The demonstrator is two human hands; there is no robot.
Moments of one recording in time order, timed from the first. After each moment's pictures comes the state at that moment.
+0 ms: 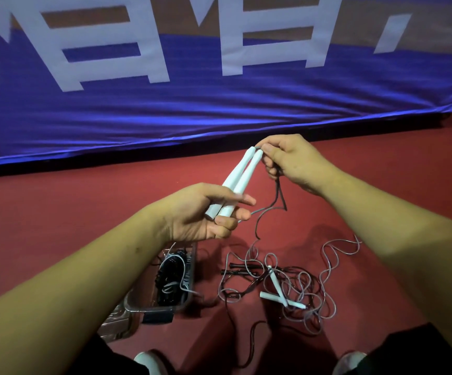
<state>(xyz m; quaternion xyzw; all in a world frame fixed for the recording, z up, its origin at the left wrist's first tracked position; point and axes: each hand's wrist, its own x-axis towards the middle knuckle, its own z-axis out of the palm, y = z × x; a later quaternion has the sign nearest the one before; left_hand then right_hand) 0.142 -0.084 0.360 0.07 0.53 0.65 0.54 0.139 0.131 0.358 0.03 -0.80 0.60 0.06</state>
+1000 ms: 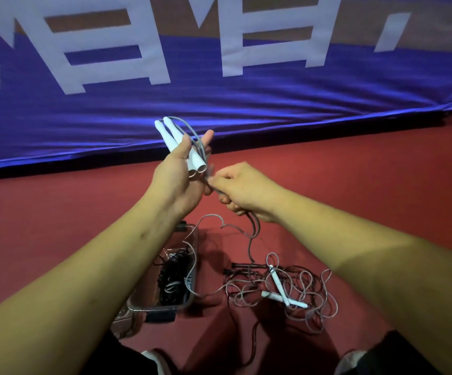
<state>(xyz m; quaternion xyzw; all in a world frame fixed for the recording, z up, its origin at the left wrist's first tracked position) 0.108 -0.074 0.371 -0.01 0.48 0.86 0.18 0.163 0.040 0.362 -0.02 -0.77 0.63 -0.09</state>
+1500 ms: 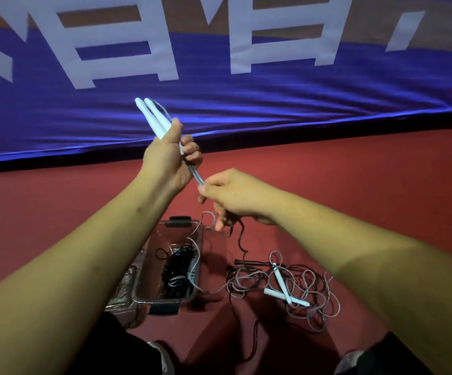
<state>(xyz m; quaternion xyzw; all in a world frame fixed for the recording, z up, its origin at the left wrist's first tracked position) 0.079 -0.093 0.378 -0.05 0.40 0.91 0.12 0.175 0.021 0.372 0.02 -0.81 0.57 -0.17</state>
